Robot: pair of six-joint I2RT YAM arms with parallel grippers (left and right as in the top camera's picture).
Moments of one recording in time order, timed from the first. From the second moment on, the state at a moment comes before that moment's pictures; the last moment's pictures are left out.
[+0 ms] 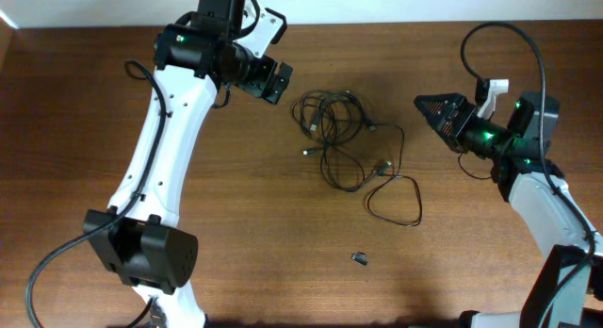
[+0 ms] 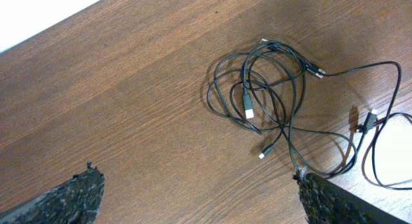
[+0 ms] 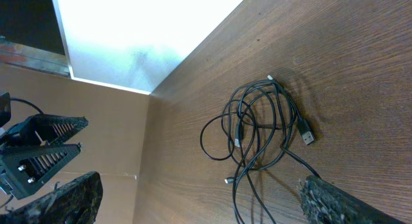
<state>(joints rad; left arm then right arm) -0.24 1.93 2.06 -1.14 0.16 0.27 -0.20 1.57 0.87 0.12 -0.94 0.70</state>
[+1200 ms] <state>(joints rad) -0.45 2.46 2.04 -0.55 0.11 0.27 -0.20 1.57 0.87 0.12 -0.93 0.70</state>
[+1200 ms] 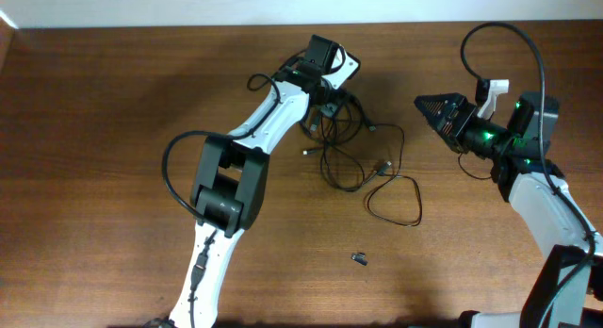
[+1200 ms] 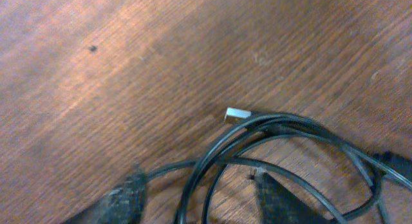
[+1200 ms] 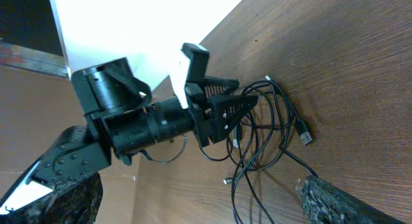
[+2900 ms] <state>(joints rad) -0.51 2.04 2.12 -0.78 0.49 -0.02 0.06 1.57 0.87 0.80 -1.26 0.81</state>
